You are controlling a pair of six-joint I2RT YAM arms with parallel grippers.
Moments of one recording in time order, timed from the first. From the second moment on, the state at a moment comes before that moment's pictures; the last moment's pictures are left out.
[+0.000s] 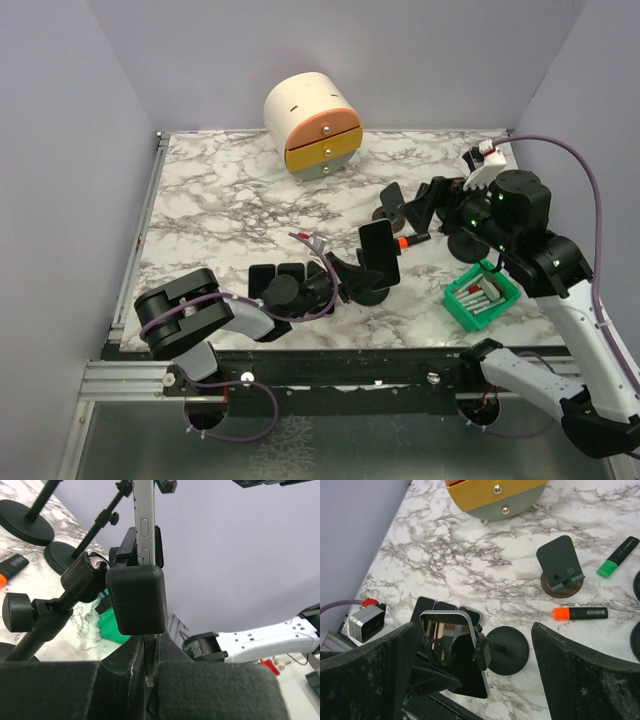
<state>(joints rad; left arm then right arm) -1.05 1.59 0.40 1.45 0.04 -0.83 0.47 0.92 1.26 -0.67 -0.08 0.36</state>
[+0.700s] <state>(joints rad) -1.05 1.50 0.36 1.38 -0.04 -0.89 0.54 1.06 1.32 -0.67 0.04 0.31</state>
